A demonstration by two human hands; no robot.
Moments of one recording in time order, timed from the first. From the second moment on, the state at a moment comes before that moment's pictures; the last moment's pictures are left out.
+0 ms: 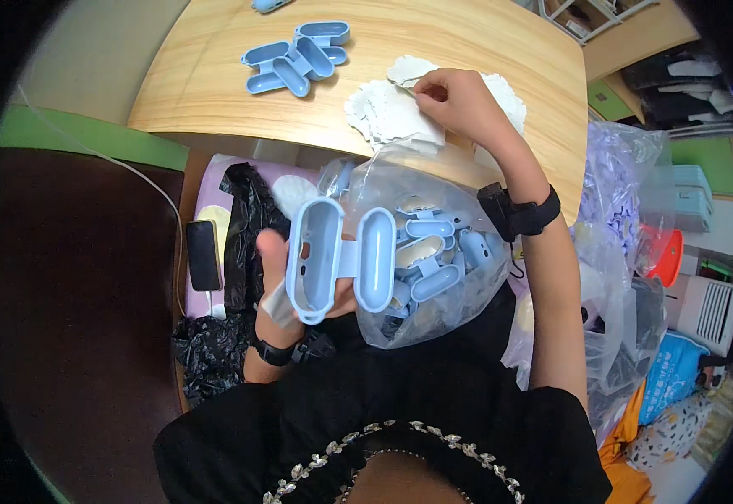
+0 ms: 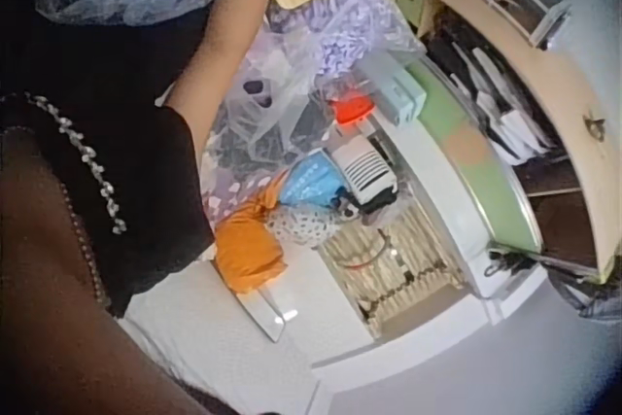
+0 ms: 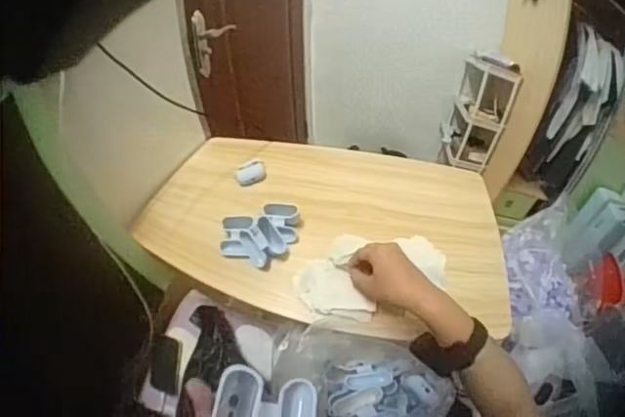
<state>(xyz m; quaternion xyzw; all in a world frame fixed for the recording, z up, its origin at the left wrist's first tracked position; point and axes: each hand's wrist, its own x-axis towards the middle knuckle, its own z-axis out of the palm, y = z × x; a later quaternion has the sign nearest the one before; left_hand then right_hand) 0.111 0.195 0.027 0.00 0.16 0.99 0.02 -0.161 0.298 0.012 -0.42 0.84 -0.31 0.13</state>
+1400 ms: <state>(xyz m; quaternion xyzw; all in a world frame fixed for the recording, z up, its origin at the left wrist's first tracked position) 0.080 0.211 0.024 -0.08 0.08 0.98 0.19 0.010 0.378 0.103 -0.60 0.74 -0.31 -0.10</state>
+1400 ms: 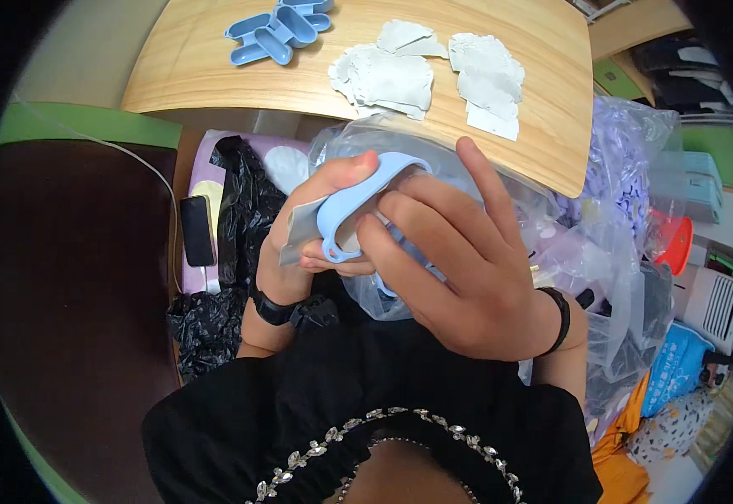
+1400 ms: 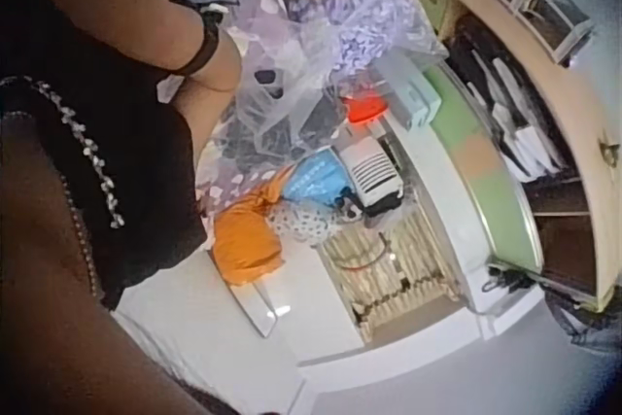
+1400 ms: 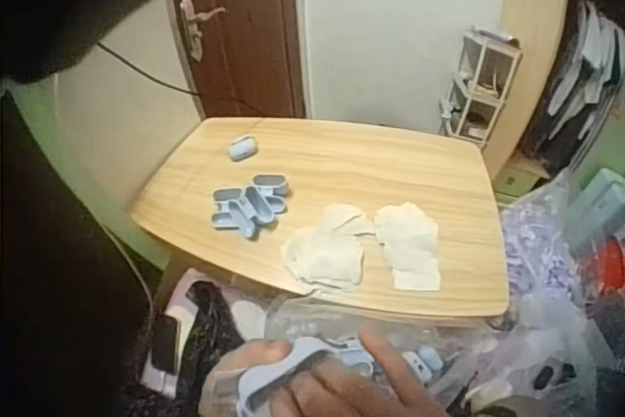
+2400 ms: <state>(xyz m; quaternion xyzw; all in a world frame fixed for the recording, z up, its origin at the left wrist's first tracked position) 0.059 0.229 0.052 -0.20 0.70 0.53 -0.43 0.007 0.353 0.062 -0.23 0.52 -0.74 0.35</state>
